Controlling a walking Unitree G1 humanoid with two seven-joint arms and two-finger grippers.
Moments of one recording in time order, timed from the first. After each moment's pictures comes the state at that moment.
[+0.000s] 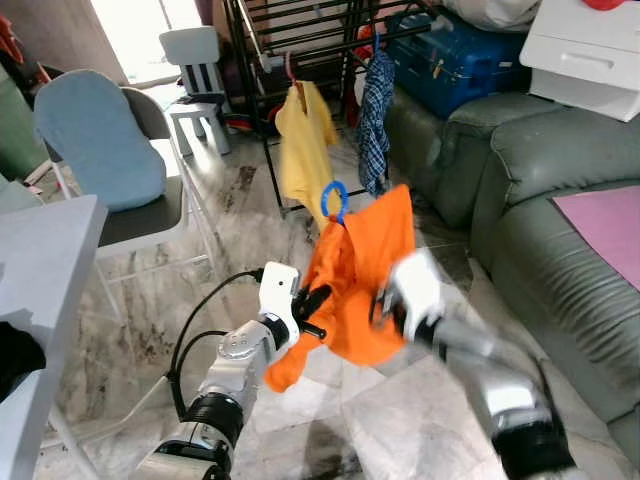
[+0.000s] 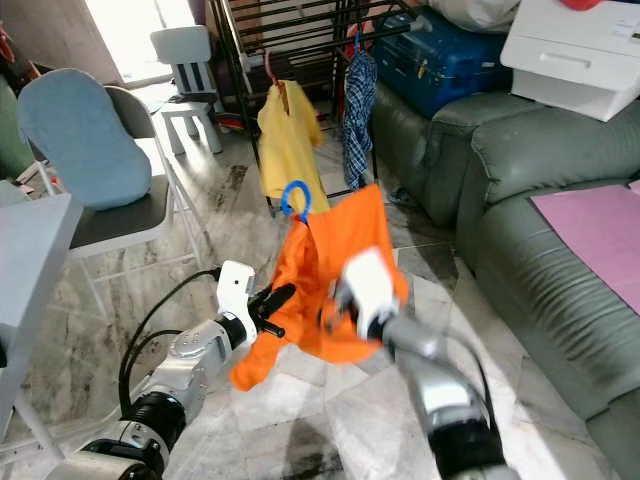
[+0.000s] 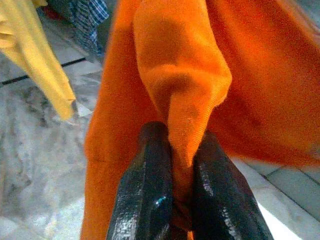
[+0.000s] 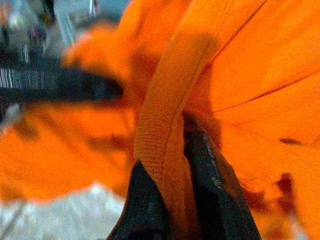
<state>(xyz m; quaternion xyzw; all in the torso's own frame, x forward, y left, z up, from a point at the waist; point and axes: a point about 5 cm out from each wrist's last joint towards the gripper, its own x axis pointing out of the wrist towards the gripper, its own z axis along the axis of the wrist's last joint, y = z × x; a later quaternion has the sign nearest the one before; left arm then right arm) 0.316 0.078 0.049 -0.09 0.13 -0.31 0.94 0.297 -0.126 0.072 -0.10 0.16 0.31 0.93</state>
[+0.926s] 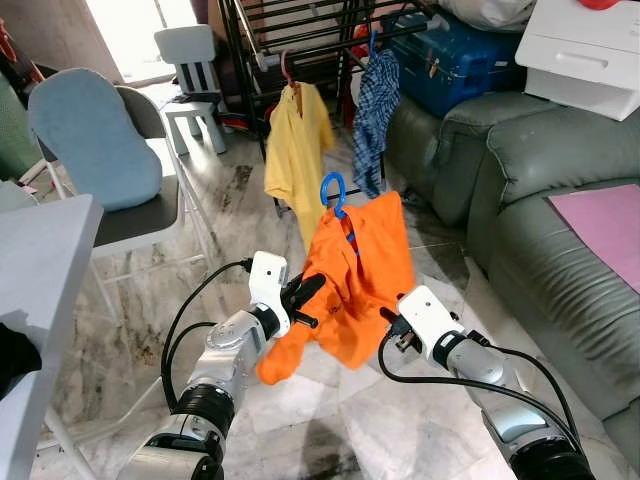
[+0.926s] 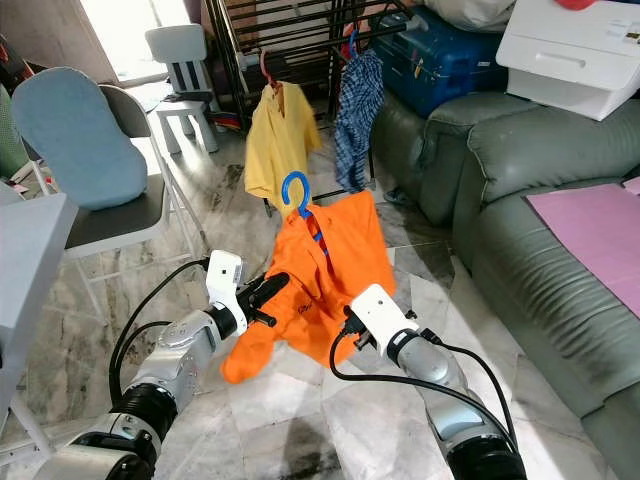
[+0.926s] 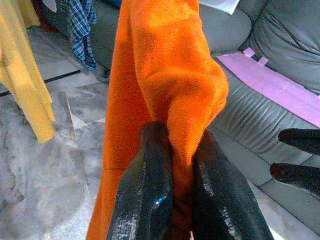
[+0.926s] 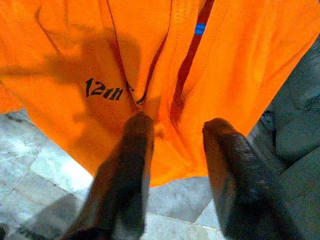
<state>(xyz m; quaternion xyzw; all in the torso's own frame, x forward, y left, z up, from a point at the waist) 0.325 0.092 0.061 -0.10 0.10 -0.31 0.94 0.291 -0.152 0.056 -0.24 0.13 0.25 0.93</state>
